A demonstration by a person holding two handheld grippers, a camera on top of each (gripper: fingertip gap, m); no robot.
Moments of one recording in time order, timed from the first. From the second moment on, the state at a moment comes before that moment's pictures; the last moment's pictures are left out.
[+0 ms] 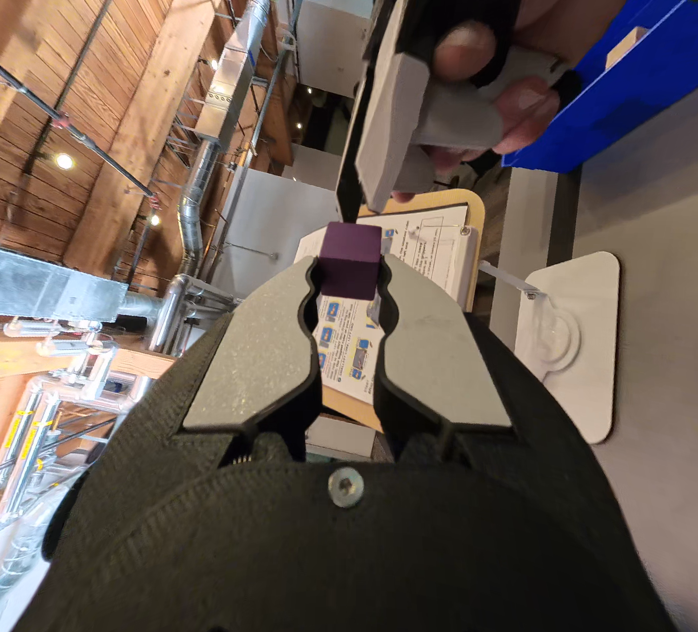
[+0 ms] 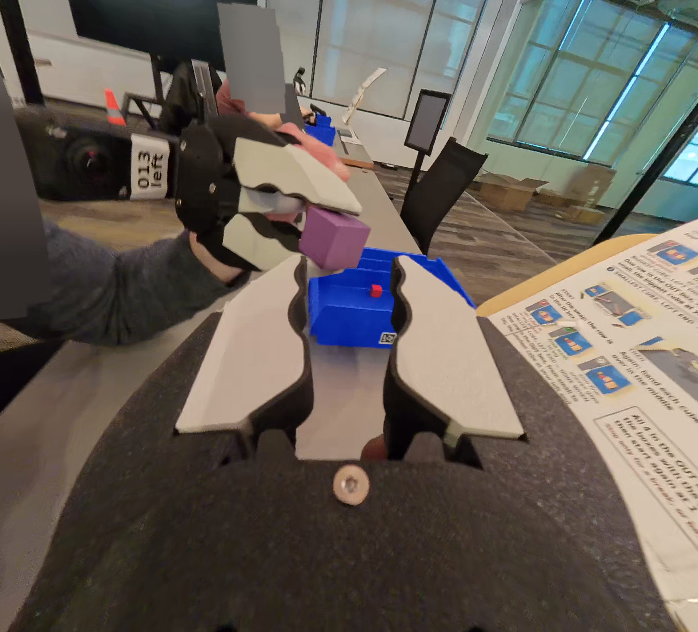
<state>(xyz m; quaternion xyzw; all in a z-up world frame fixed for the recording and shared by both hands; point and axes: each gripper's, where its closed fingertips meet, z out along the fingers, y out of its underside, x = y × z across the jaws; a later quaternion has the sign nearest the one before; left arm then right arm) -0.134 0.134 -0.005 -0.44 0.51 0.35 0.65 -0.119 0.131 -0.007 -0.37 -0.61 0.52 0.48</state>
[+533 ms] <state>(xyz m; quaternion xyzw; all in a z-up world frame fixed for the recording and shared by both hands) -0.112 0.105 -0.017 -0.48 0.55 0.13 0.67 -0.103 0.100 -0.007 -0.21 -0.68 0.40 0.58</state>
